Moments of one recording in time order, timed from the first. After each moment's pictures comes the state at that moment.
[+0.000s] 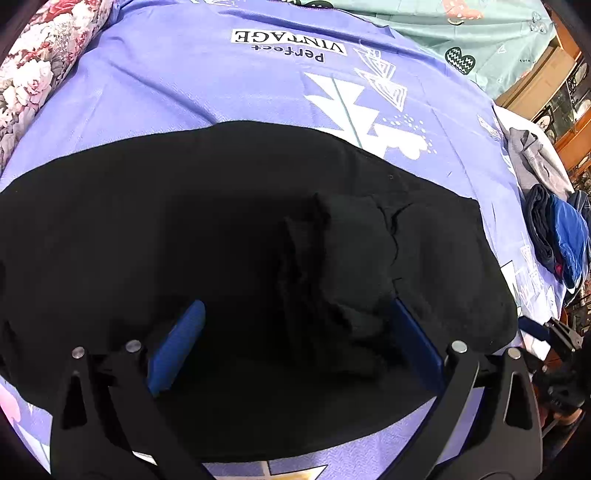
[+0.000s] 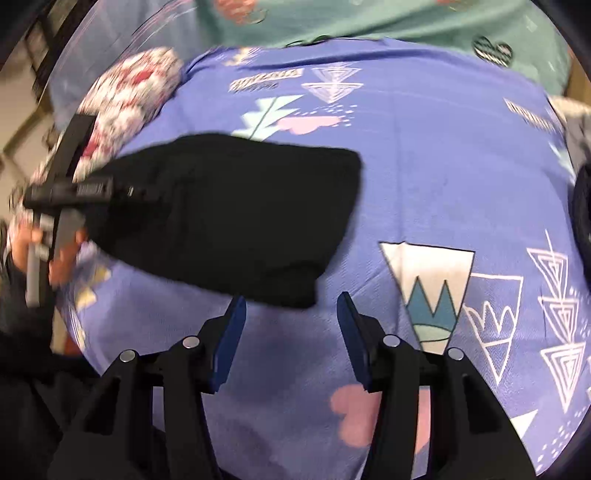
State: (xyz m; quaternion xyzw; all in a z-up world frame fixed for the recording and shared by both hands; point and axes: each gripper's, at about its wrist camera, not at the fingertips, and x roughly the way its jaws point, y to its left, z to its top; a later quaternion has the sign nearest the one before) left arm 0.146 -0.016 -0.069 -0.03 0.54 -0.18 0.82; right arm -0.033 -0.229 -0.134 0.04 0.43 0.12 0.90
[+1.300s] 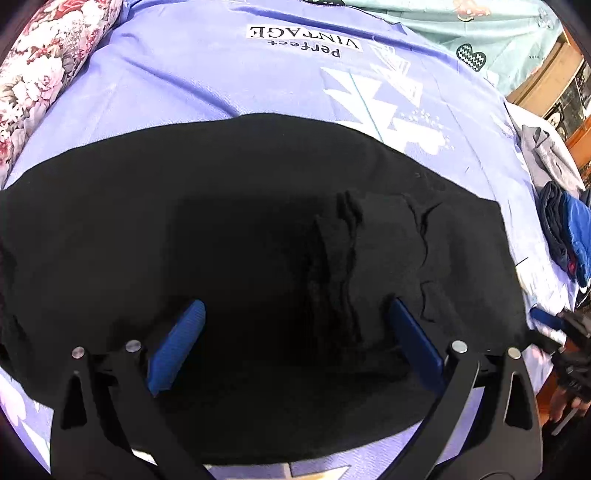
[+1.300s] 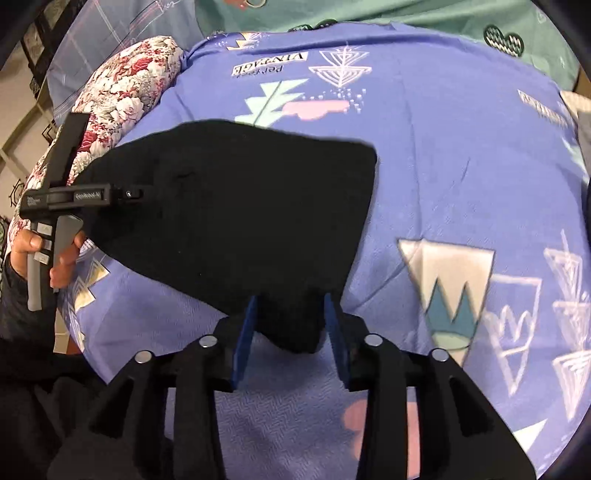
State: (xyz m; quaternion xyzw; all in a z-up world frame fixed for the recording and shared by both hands) left arm 0.149 -0.010 -0.078 -0.02 0.54 -0.16 0.82; right arm -0.013 -0.235 -0.114 0.06 0.42 0.13 0.89
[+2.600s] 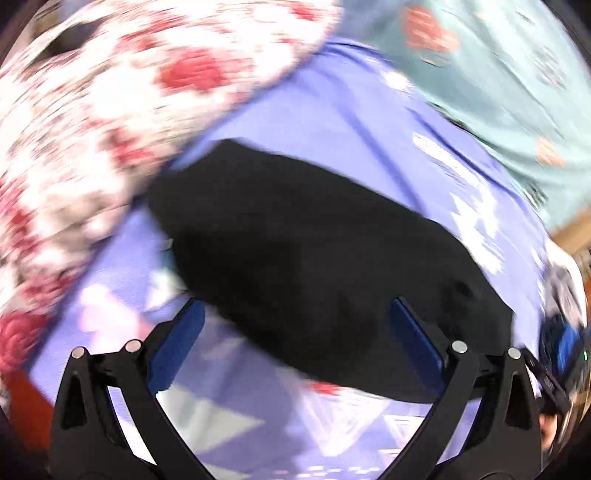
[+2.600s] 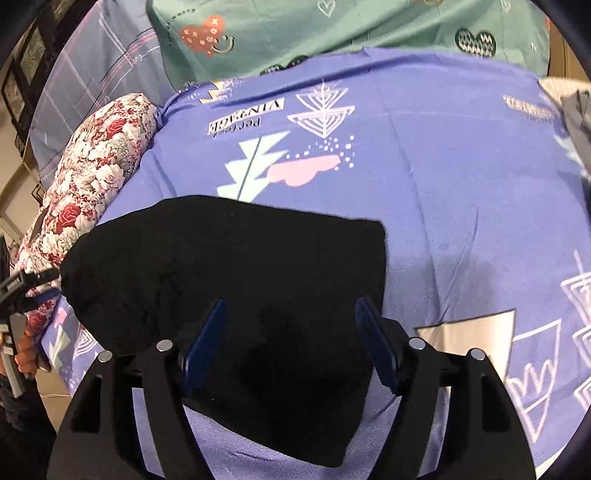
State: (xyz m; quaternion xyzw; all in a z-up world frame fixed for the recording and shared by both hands) left arm 0.088 0.199 -0.039 -0.19 0.47 0.02 0.86; right arm 0.048 -0.229 -0.129 0.15 0.40 0.08 0.90
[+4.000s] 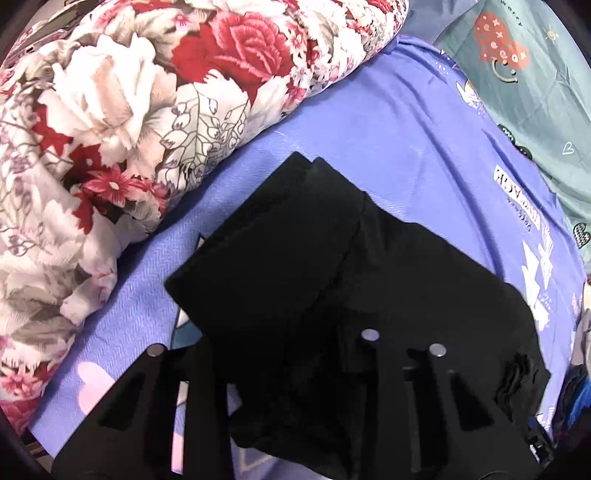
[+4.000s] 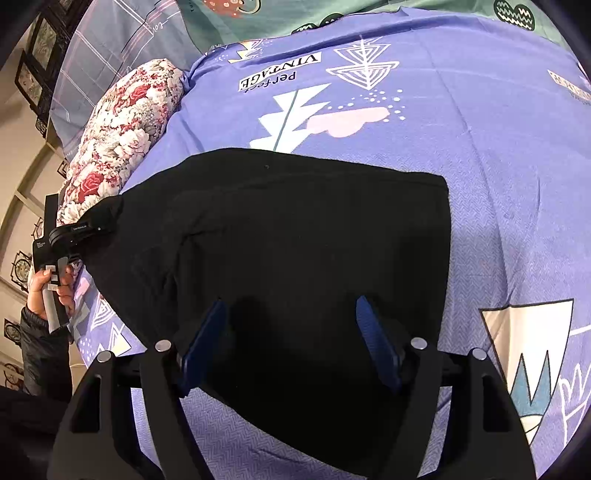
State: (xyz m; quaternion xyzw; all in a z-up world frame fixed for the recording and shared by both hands) left arm 0.170 0.220 -0.076 -0.20 0.48 0.09 0.85; right arm 0.057 -0.210 -0.152 0.15 0.44 0.18 0.87
